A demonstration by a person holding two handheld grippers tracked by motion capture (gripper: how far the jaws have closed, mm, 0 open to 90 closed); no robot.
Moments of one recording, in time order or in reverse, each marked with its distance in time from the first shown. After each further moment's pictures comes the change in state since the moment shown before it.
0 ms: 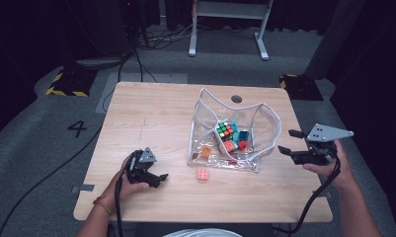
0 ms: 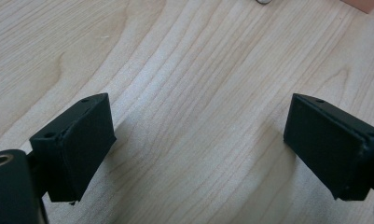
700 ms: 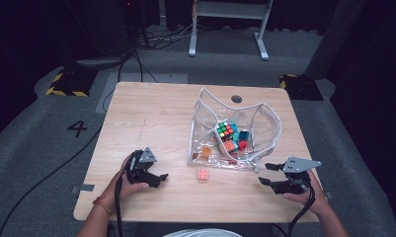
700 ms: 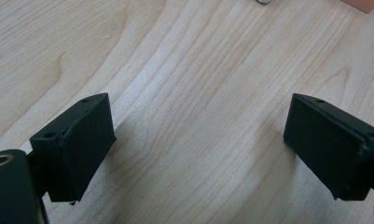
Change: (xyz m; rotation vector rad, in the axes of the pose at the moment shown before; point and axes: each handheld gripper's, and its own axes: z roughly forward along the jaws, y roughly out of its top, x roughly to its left) left arm 0.000 0.000 0.000 0.002 0.001 0.003; right arm 0.066 -0.070 0.051 0.046 0.184 0.065
